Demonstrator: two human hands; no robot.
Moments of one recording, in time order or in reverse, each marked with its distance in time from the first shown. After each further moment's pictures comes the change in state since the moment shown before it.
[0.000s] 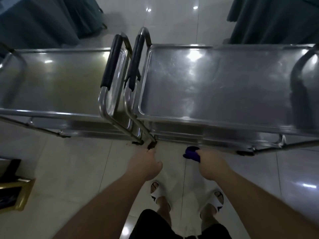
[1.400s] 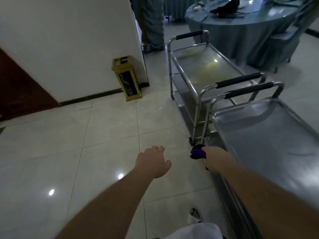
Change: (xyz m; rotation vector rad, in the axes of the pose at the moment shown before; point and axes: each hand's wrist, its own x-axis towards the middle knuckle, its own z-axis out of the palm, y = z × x) left_hand -0.279 0.241 0.068 -0.539 0.371 -0.866; right_hand -0.106 0.031 -0.132 -0.835 -0.081 -0.990
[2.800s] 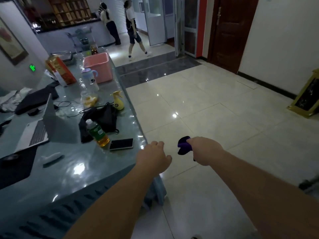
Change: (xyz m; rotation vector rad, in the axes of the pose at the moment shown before) left_hand -0.617 0.301 0.246 -0.525 0.304 -1.238; right_hand -0.460 -0.007 0.188 -0.745 -0.140 -1.289
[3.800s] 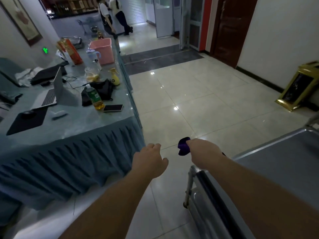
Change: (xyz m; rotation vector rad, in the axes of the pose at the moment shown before) left_hand -0.288 0.187 0.117 -0.050 0.022 -0.115; right_hand -0.310 0.107 0.108 -0.068 0.002 -0.049
